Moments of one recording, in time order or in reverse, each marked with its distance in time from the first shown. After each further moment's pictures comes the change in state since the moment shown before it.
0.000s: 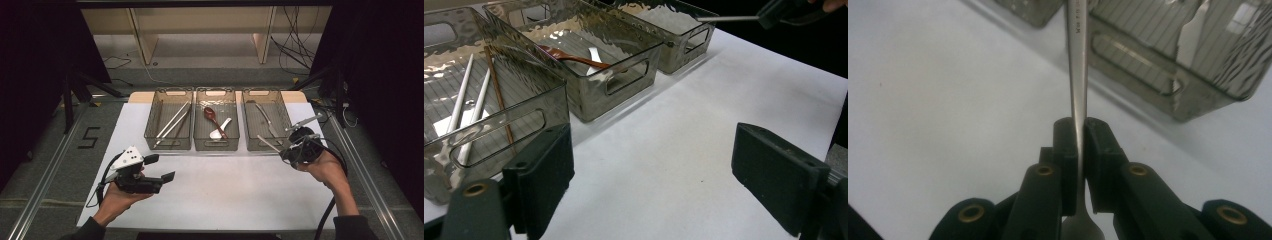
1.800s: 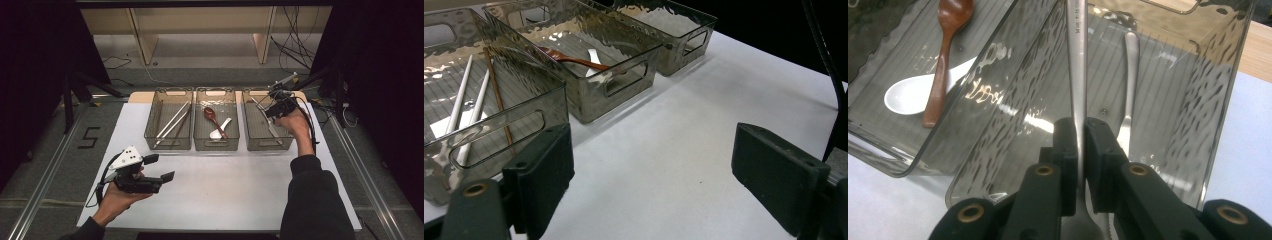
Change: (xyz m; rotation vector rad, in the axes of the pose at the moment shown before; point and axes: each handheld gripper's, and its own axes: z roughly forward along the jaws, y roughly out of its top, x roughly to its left) left arm 0.002 0.000 -0.002 -0.007 -0.006 0.001; right arm -0.055 0.116 0.062 -0.029 -0.124 0.157
